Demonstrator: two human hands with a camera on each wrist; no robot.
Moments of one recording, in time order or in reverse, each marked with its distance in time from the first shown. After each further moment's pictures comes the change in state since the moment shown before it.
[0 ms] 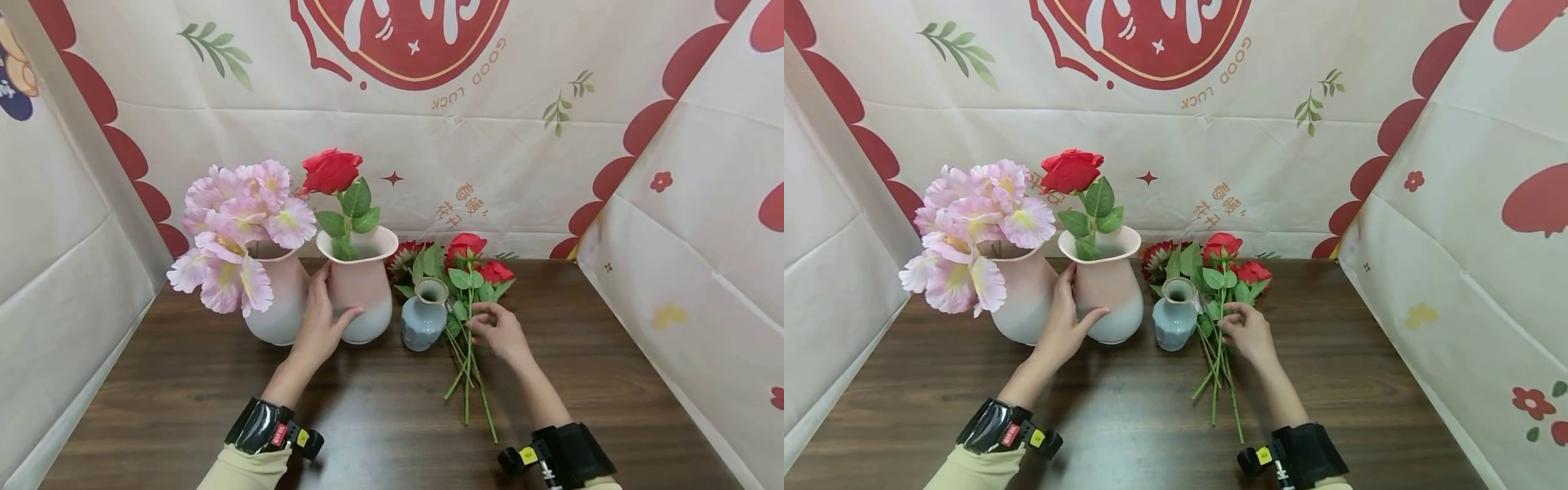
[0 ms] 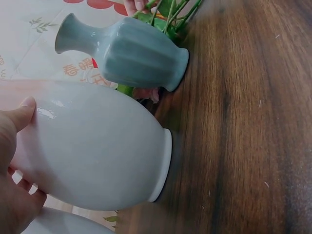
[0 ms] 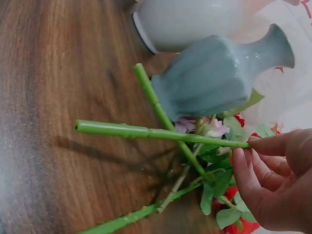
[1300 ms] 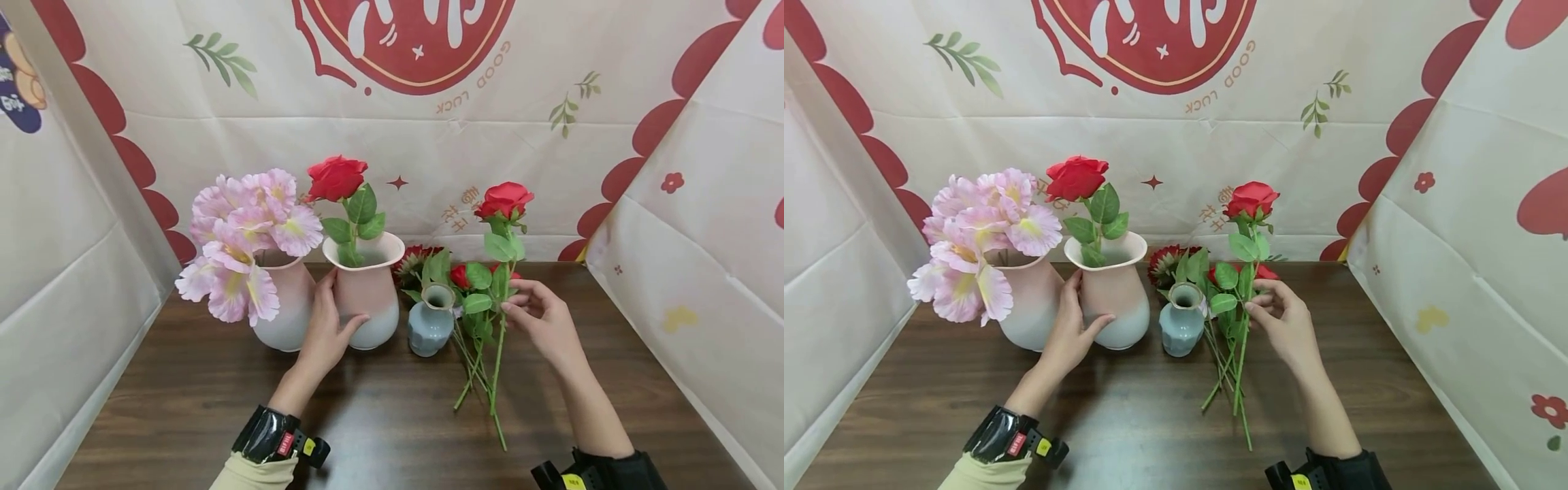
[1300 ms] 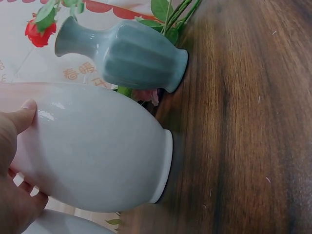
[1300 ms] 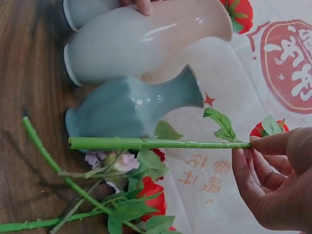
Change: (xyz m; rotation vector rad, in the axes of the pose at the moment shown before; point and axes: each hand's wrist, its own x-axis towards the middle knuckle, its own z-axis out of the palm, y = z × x) left_hand -0.002 0.000 -0.001 -0.006 -0.008 -0.001; right_hand -0.040 -0.062 -0.033 0.071 0.147 -0.292
